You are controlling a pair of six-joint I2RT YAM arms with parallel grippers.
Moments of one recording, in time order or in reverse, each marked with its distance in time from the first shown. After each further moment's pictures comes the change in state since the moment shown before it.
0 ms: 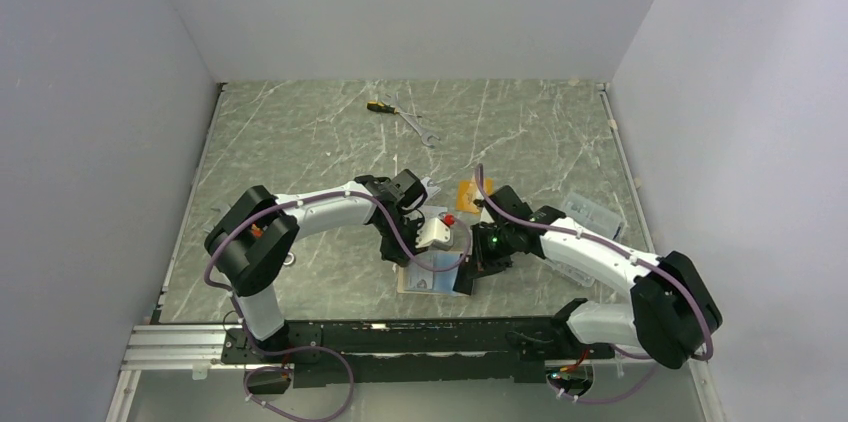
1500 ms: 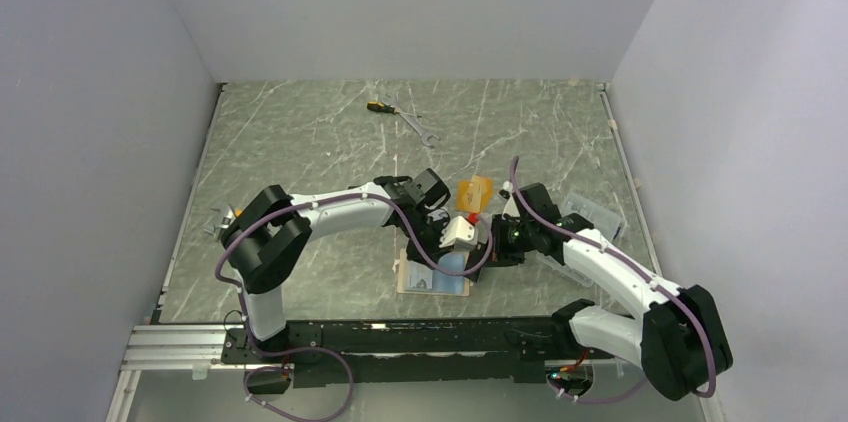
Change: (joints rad) left arm -0.090 0.063 0.121 0.088 0.124 -0.069; right arm -0.200 -0.127 -0.092 0.086 -0.139 0.019
